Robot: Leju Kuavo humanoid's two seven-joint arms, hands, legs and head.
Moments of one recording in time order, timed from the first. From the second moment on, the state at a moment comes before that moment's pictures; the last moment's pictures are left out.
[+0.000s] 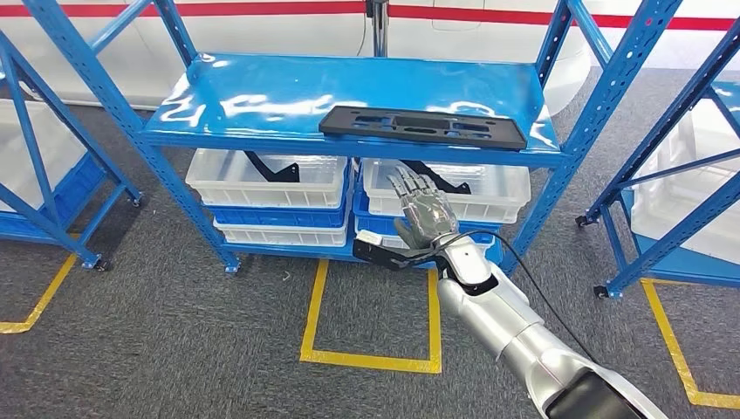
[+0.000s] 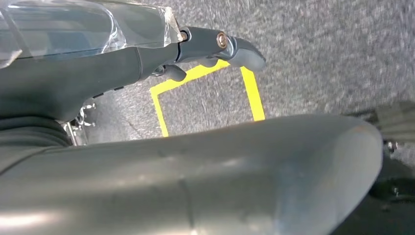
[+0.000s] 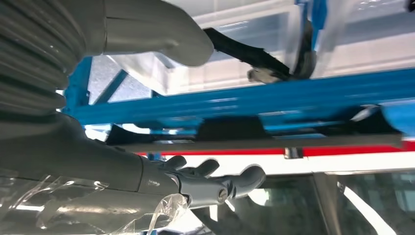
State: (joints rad) left arm -0.14 0.07 -1.21 -0.27 1.04 0.18 0.03; right arm -1.09 0.18 1.01 -0.86 0.85 -0.22 0.07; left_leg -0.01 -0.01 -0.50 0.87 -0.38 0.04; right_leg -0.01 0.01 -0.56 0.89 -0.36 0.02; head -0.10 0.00
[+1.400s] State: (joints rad) left arm -0.14 0.08 -1.21 -0.26 1.02 0.17 0.03; right arm -1.12 0.18 1.01 -0.86 0.97 -0.24 0.10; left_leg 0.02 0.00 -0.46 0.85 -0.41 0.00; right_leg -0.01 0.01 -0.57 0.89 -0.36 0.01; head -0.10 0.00
